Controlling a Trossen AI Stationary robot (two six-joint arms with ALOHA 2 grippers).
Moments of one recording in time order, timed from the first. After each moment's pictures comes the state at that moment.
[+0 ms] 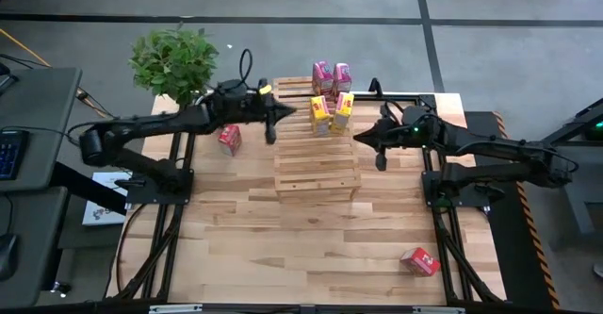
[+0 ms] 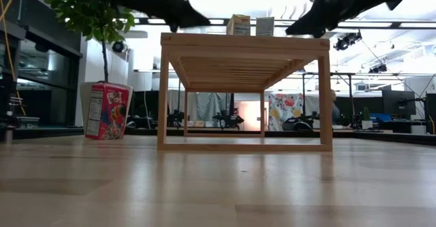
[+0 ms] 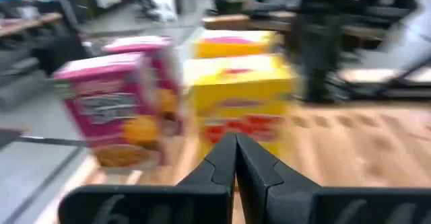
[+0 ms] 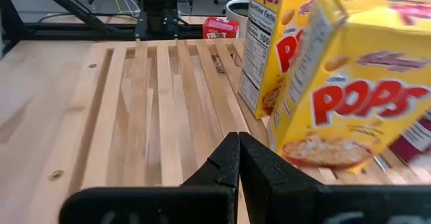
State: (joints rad) left arm 0.41 1.31 0.92 0.19 0.19 0.19; right arm -0.32 0.88 0.66 -0.13 -0.14 -0.15
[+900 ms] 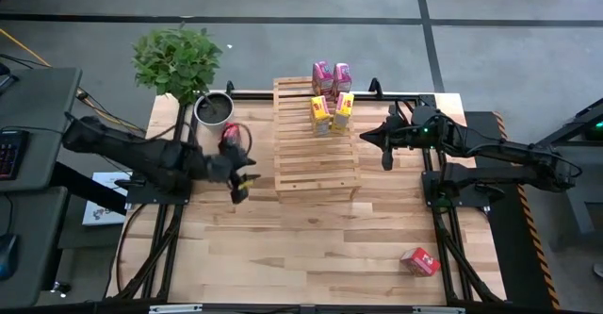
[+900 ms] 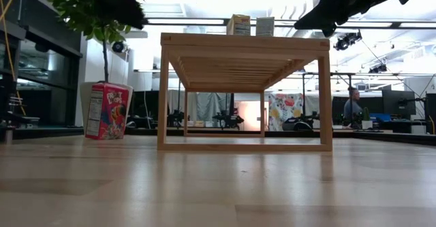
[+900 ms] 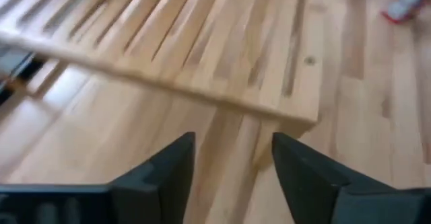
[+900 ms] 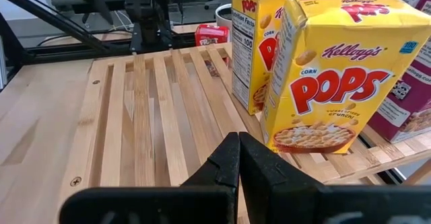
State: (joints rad) left arm -0.25 1.04 0.89 -0.62 -0.44 -0.42; right arm -0.32 0.79 0.66 -0.20 -0.11 -0.05
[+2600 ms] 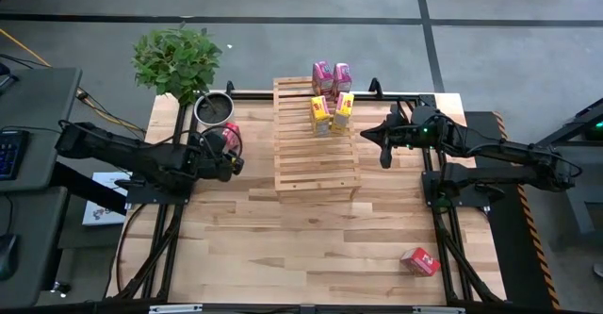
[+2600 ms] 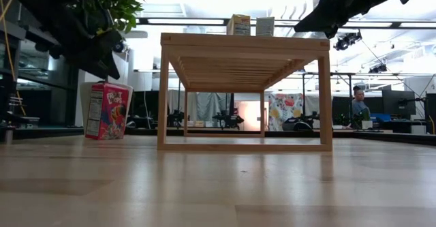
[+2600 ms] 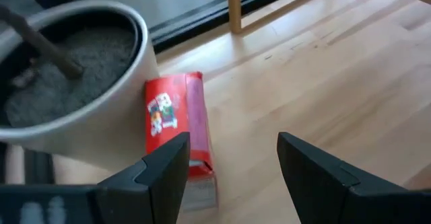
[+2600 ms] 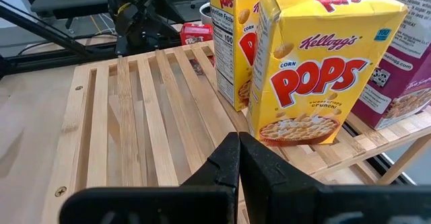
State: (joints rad) left arm -0.13 0.96 0.58 -0.75 -0.90 -0.91; right arm -0.32 0.79 0.66 -0.21 -0.06 0.00
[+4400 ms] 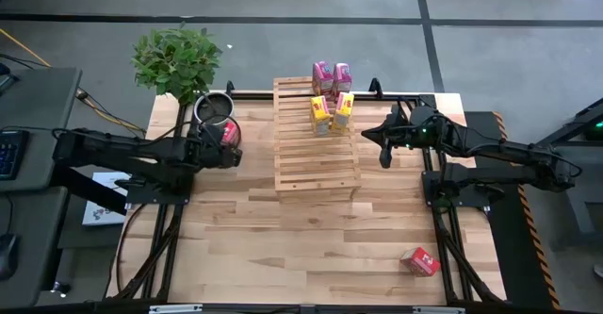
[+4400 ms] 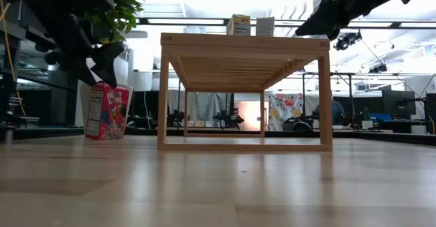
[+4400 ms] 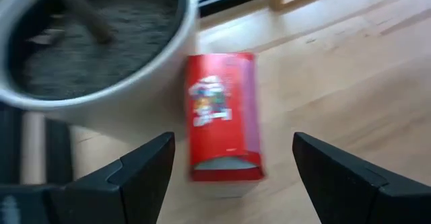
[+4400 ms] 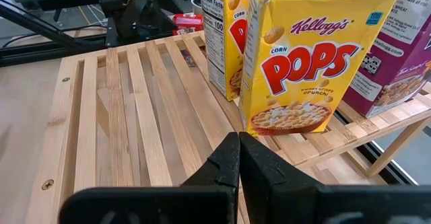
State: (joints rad) left arm 0.04 0.95 0.58 -0.78 -0.79 -0.93; right arm -0.32 0.79 0.66 -0.24 -0.03 0.00
